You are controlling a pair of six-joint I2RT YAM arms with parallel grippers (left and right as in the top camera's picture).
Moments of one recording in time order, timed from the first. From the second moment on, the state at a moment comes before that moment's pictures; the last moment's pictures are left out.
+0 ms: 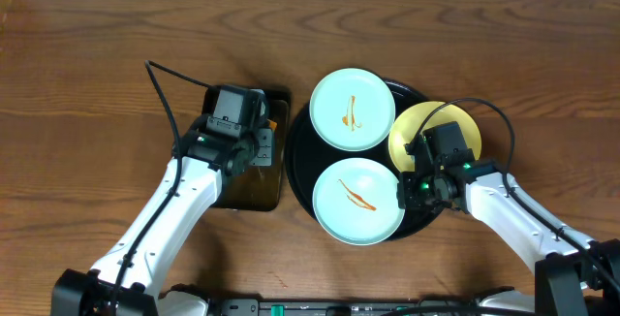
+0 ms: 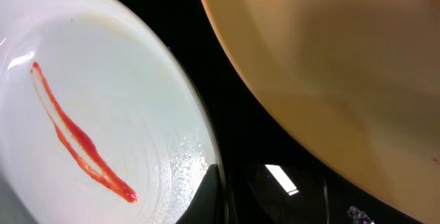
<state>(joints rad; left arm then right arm) -0.30 1.40 0.93 -0.62 0.02 -0.25 0.29 1.48 0.68 -0.54 -0.32 0.30</state>
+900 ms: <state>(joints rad) -0.30 1.40 0.93 -0.21 0.02 -0.25 0.29 1.48 0.68 -0.54 -0.32 0.30</state>
